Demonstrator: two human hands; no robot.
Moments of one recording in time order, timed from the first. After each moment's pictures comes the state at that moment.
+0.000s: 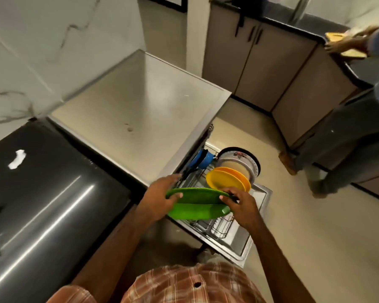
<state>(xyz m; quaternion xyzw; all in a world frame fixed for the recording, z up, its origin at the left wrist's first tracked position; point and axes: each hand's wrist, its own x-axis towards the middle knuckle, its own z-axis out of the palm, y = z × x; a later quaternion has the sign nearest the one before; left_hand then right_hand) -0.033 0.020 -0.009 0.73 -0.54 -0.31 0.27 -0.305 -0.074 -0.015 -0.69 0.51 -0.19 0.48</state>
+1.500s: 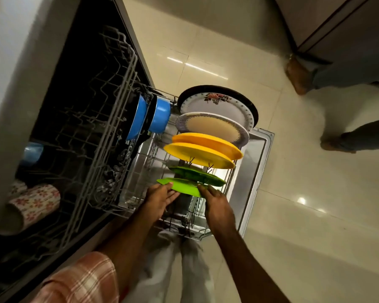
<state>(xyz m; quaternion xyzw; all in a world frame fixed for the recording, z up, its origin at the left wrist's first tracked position) -0.164 -0.220 -0.464 0.72 0.15 -0.62 0.29 -0.350 -0.200 -0.435 -0.67 0.63 0.15 0.36</state>
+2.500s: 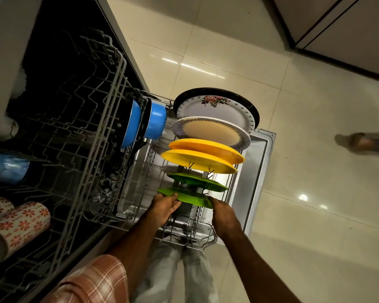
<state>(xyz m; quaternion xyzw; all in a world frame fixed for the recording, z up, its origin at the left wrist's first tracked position) -0.167 -0.216 -0.518 0.71 0.14 -0.65 0.25 -0.366 -0.206 -0.467 -0.58 0.66 0.19 0.43</state>
